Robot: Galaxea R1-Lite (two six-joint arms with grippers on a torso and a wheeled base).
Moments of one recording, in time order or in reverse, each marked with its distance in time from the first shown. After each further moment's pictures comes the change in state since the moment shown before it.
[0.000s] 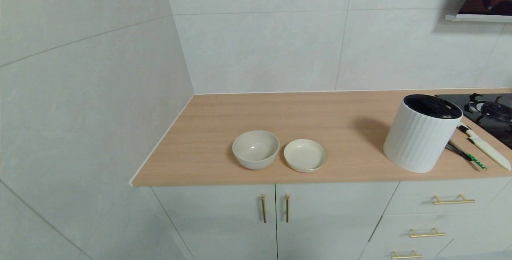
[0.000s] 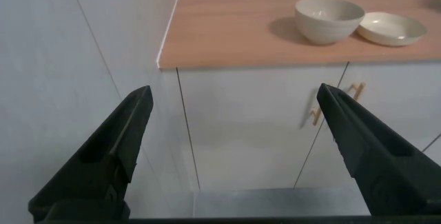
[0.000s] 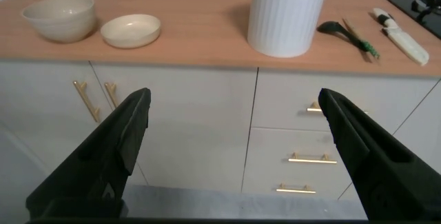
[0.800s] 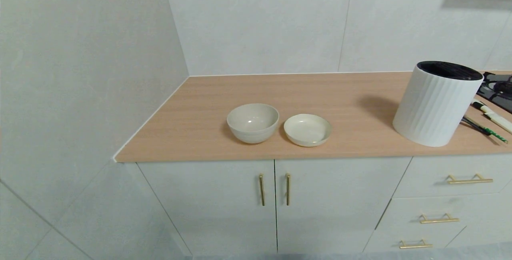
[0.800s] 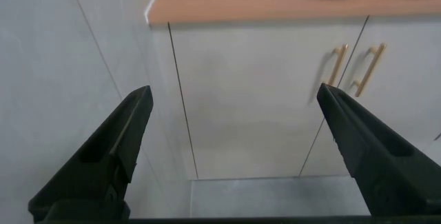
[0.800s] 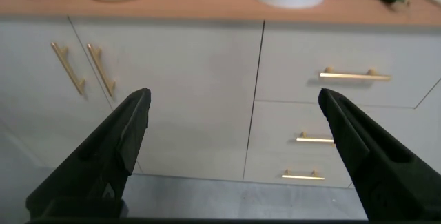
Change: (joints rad) left arm 0.000 0.000 0.000 -0.001 0.000 0.000; right arm 0.000 0.000 0.000 0.000 0.000 0.000
